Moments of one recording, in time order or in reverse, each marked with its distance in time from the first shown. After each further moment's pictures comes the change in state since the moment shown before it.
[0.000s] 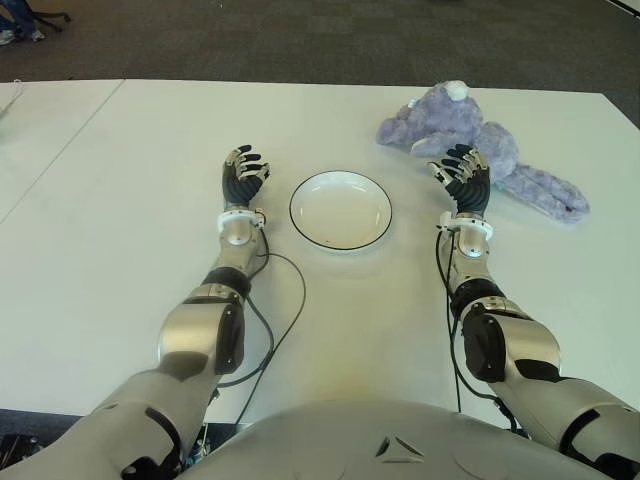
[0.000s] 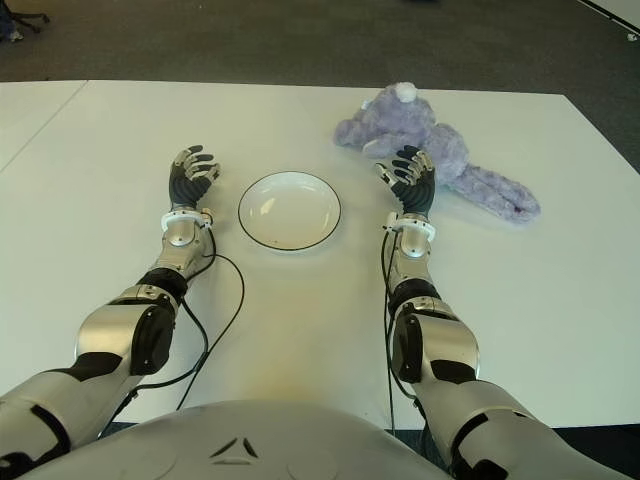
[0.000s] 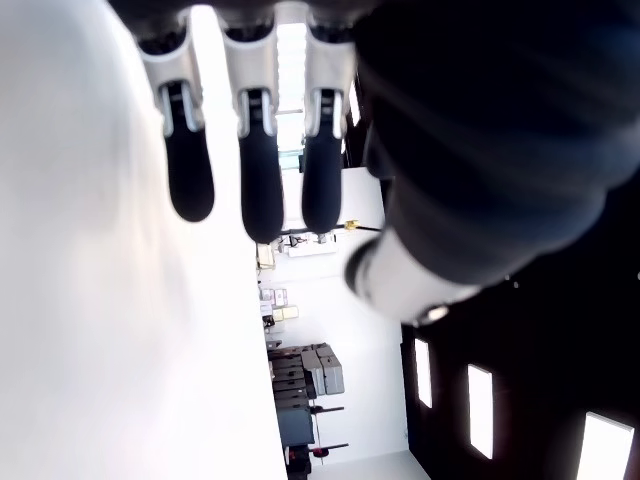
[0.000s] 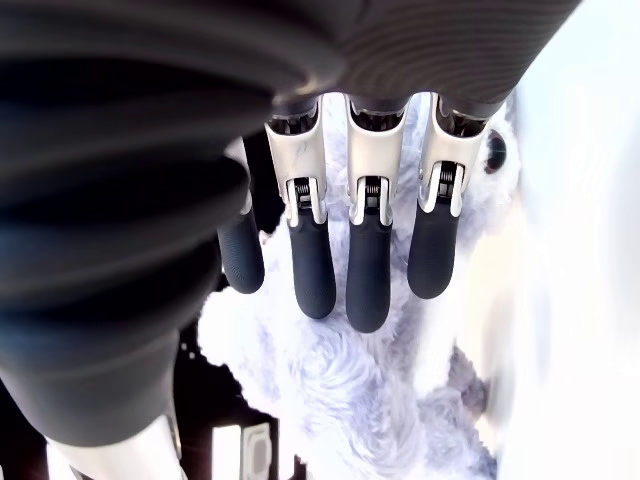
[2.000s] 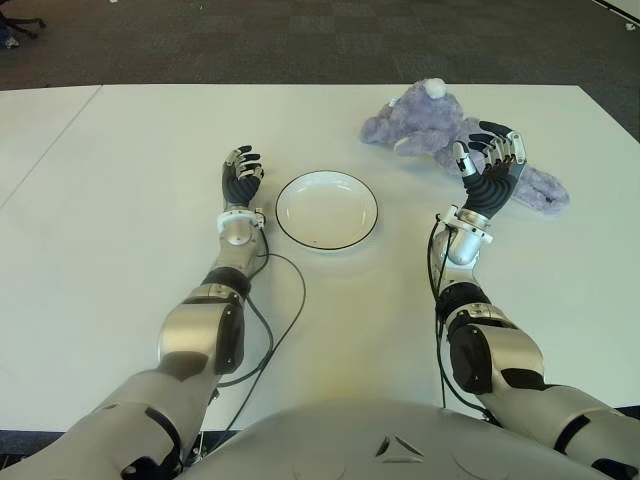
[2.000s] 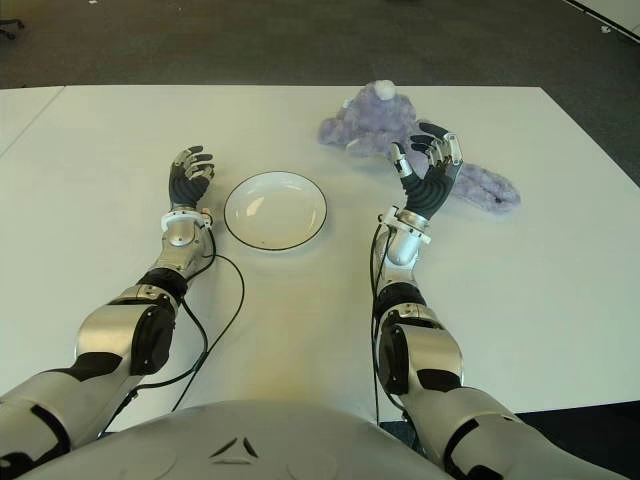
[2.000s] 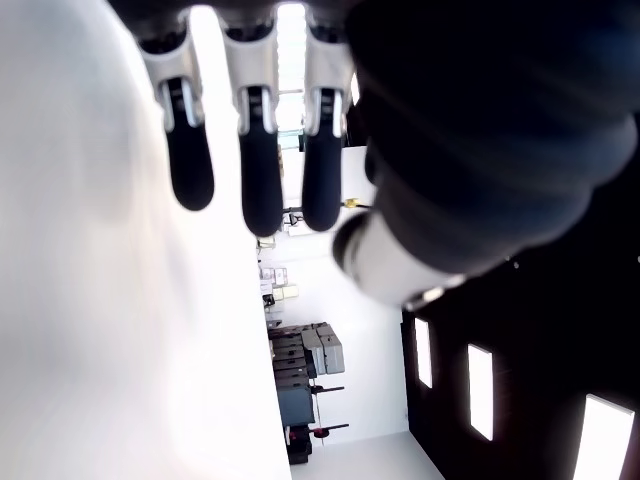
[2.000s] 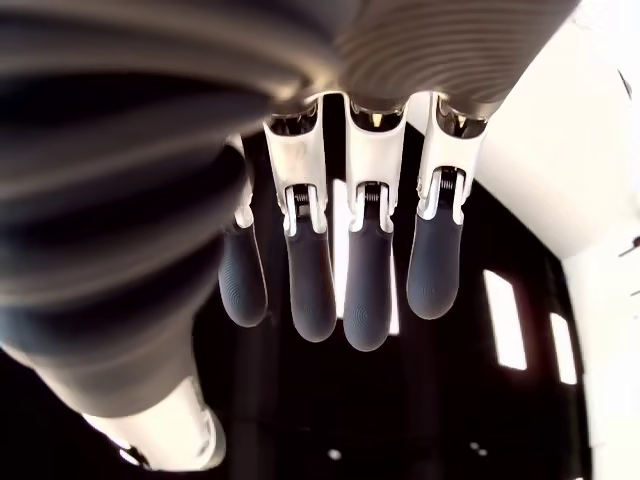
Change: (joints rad) left arm 0.004 -0.003 -0.002 0.004 0.001 0.006 0.000; right arm 0.073 0.198 -0.009 -0.236 -0.076 -0.581 -0.270
